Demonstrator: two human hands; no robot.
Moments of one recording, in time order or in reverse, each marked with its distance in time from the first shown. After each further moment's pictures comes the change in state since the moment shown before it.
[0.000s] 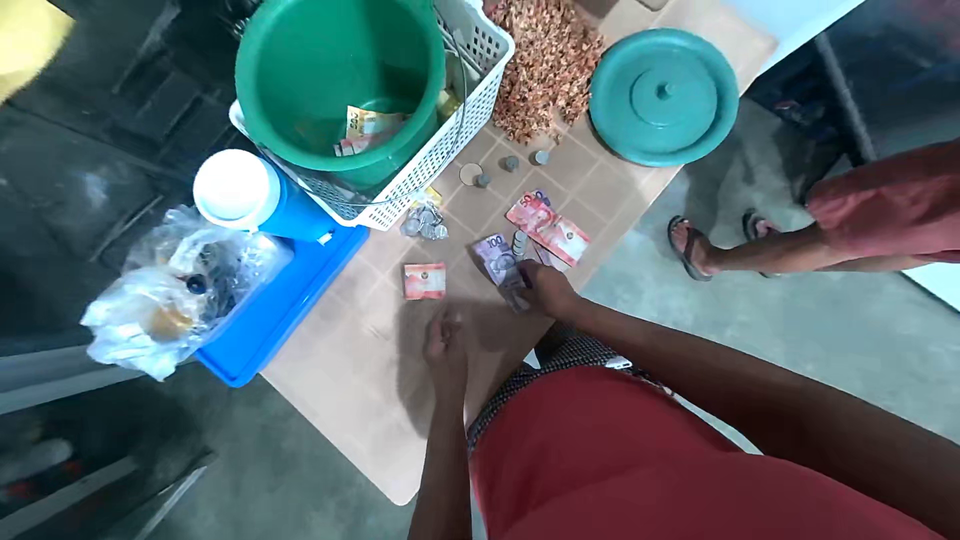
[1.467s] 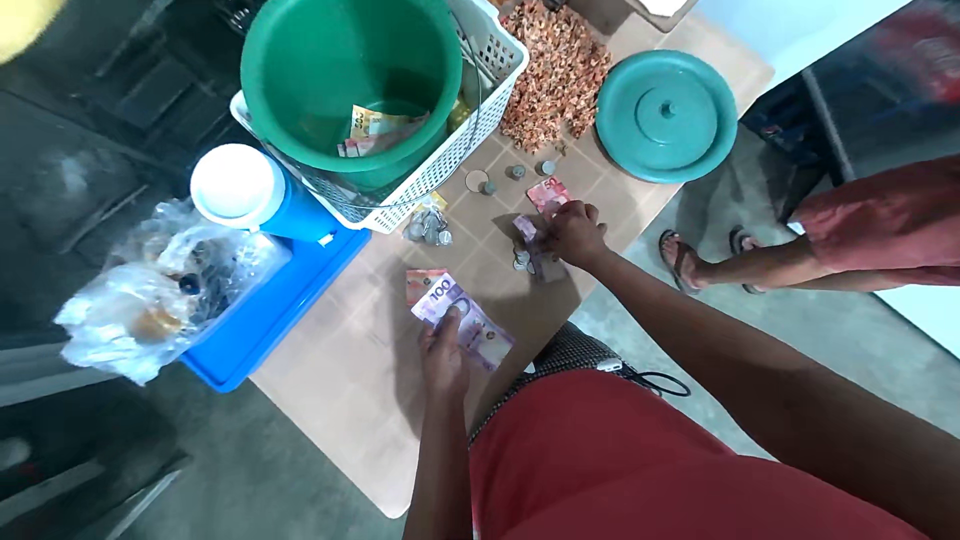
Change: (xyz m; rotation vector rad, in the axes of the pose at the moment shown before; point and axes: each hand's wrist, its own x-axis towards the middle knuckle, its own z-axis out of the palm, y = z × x) left_hand 0.010 0.050 0.001 -0.803 0.072 -0.158; right_hand 0.049 0.009 -0.073 -0.218 0.313 0.084
